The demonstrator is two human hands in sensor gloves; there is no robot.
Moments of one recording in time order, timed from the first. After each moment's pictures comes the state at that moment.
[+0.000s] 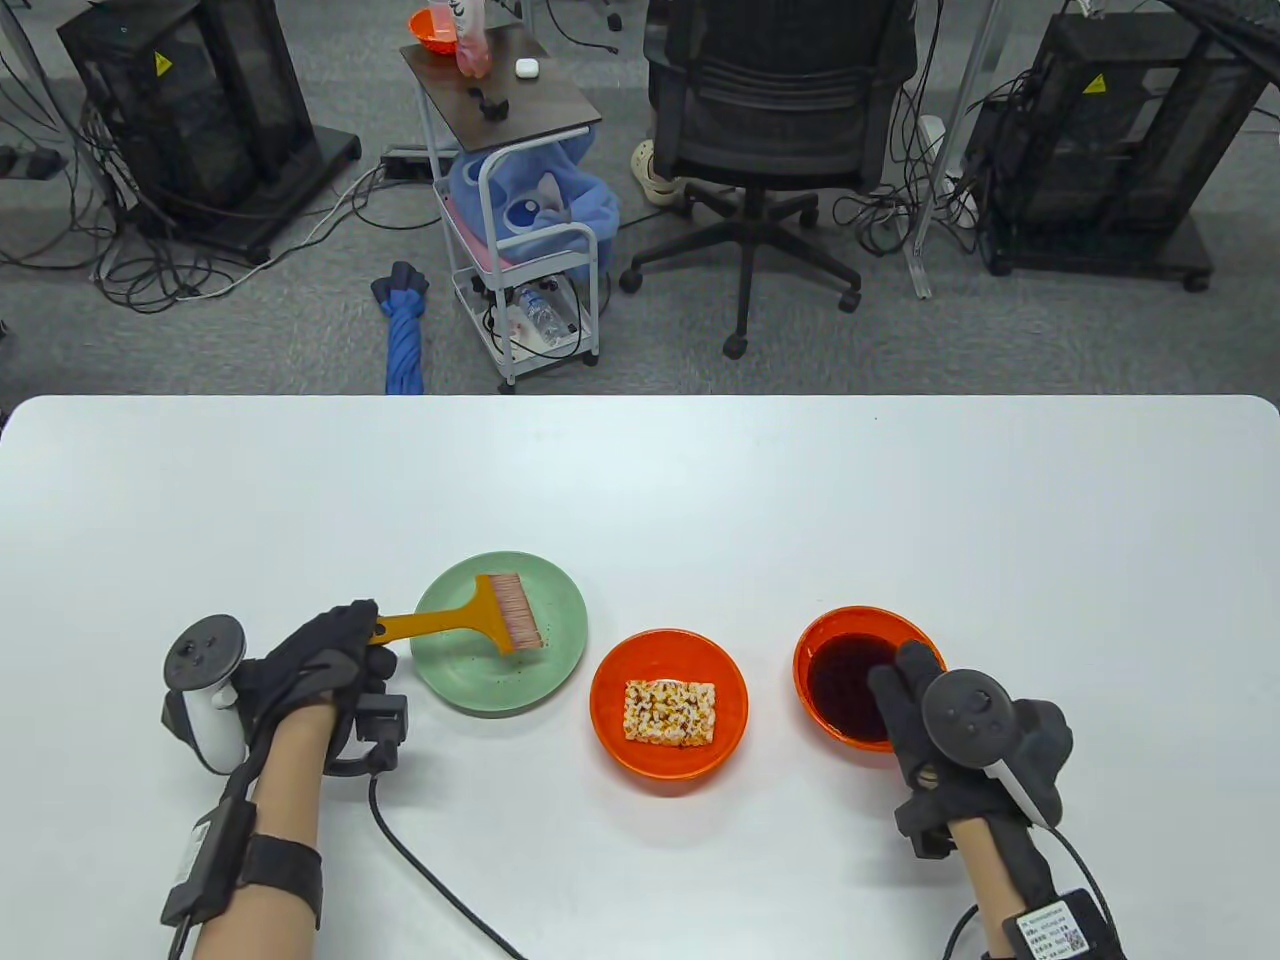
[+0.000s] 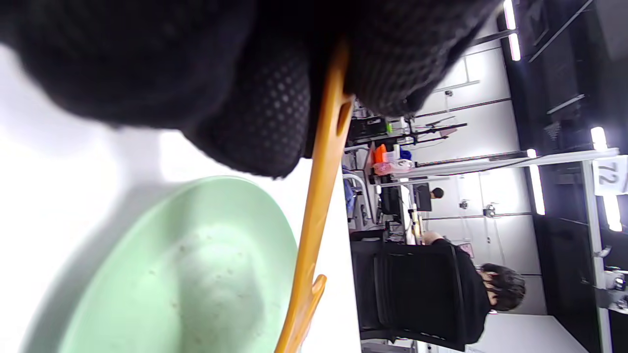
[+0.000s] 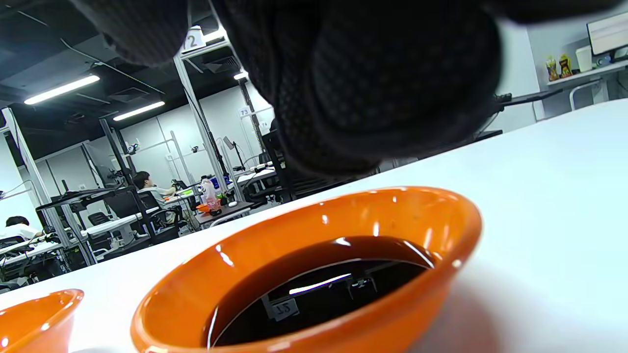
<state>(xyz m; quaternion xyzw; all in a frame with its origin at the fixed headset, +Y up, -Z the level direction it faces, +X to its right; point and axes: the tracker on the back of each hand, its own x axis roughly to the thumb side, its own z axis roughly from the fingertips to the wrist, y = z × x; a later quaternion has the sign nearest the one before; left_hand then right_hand) -0.356 -0.765 -0.324 -0.05 0.25 0.62 0.74 0.242 -0.702 -0.278 -0.01 -0.09 0.98 0.19</state>
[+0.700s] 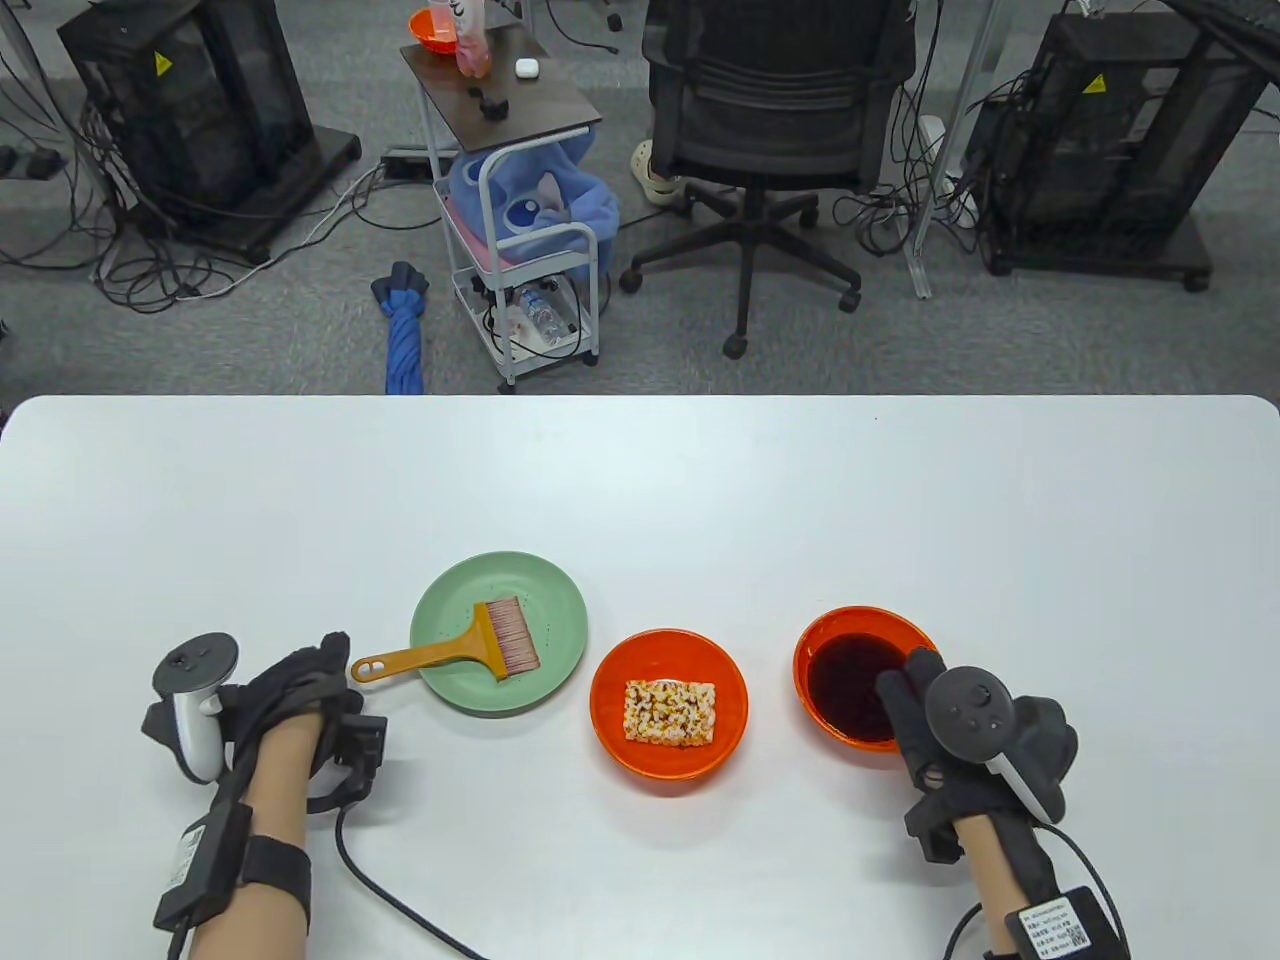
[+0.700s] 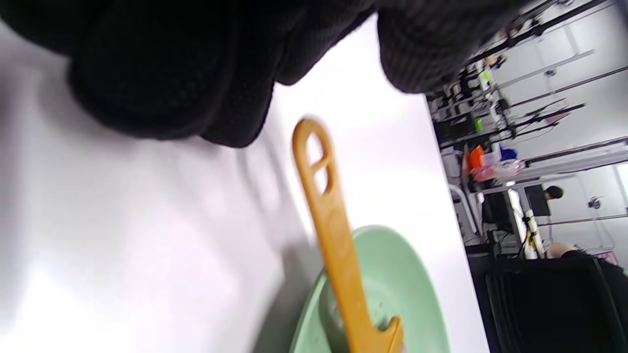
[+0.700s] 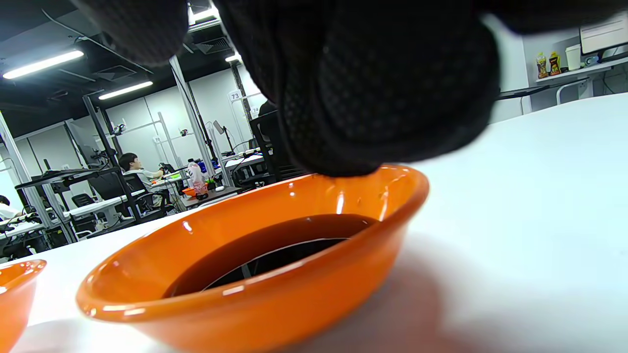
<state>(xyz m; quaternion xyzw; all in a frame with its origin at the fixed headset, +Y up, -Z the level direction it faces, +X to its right) -0.376 -0.766 -0.306 -0.10 0.35 0.53 0.77 0.249 -0.712 -0.281 -0.02 -0.07 0.98 0.16</state>
